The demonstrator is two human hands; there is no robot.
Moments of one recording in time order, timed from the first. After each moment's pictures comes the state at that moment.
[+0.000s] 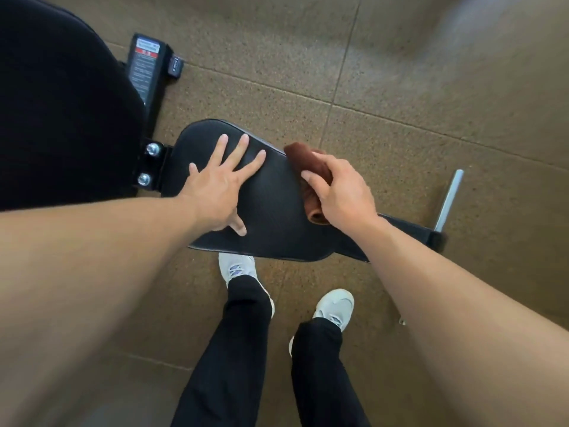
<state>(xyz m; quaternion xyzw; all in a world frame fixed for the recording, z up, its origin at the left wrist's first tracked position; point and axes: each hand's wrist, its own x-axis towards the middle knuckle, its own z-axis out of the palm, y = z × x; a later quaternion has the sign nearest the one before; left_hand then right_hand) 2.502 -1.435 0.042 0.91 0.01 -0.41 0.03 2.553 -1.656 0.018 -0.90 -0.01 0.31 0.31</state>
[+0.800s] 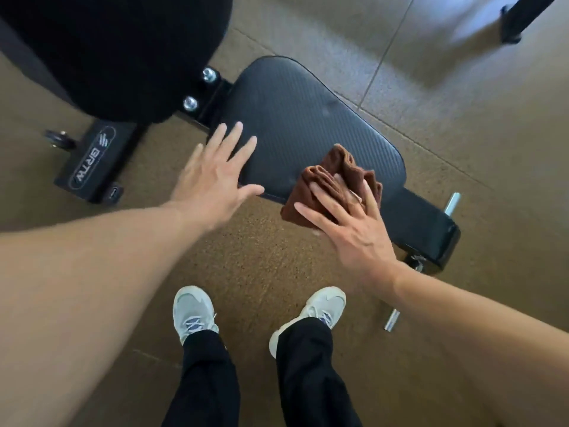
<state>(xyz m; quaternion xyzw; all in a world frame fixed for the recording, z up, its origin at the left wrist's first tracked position) 2.351 -1.395 0.019 0.95 0.14 -0.20 0.19 2.418 -1.670 -0.002 -0.86 -0.51 0.10 0.02</state>
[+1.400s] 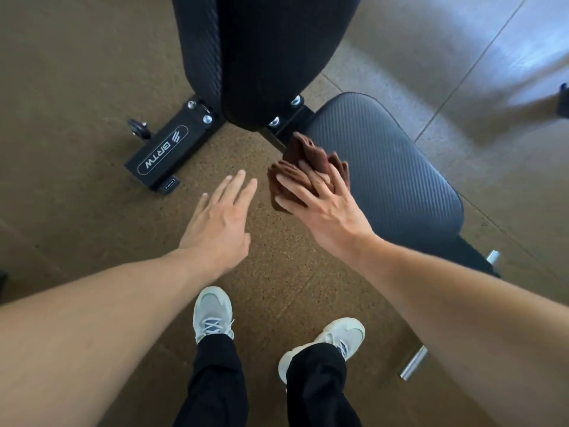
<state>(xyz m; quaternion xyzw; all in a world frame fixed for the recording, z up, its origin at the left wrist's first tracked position) 2.247 -1.366 0.030 0.91 0.26 -0.21 0.23 2.413 -1.522 -0.007 -0.75 -0.65 0.10 -0.11</state>
